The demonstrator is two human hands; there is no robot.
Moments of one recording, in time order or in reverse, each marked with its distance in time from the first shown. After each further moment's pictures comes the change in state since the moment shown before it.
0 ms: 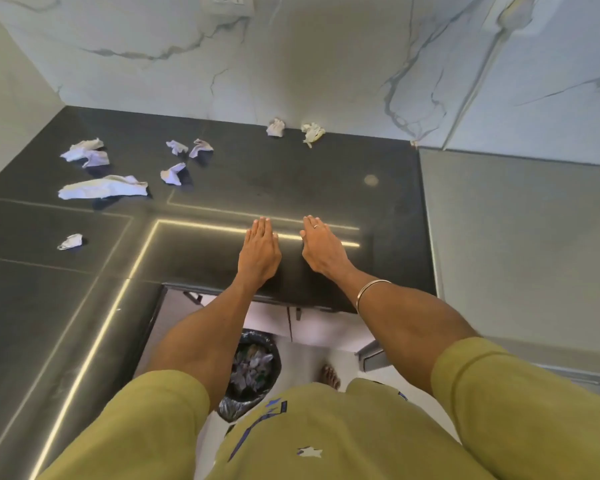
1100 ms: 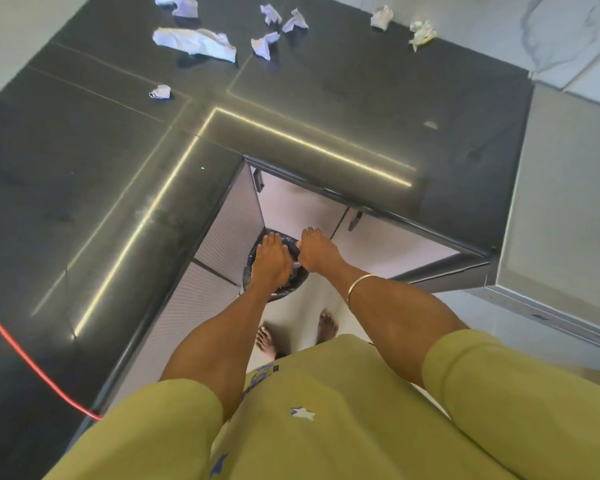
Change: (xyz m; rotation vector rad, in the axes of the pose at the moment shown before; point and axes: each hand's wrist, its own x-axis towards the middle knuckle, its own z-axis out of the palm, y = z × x) left_hand -0.251 -0.085 0.041 -0.129 -0.257 -0.372; right_hand -0.161 -0.129 0.135 -0.178 -0.564 -0.044
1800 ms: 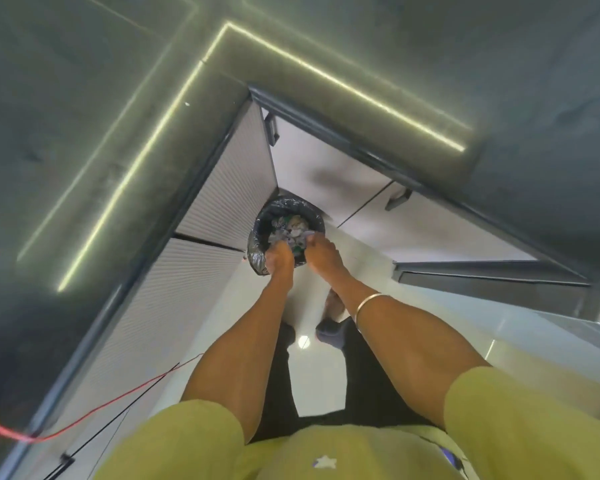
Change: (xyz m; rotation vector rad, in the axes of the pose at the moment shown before) left_hand 0.077 -0.038 0.109 -1.111 0.221 -0.980; right_hand 0.085 0.021 0.141 0.542 -0.148 0.255
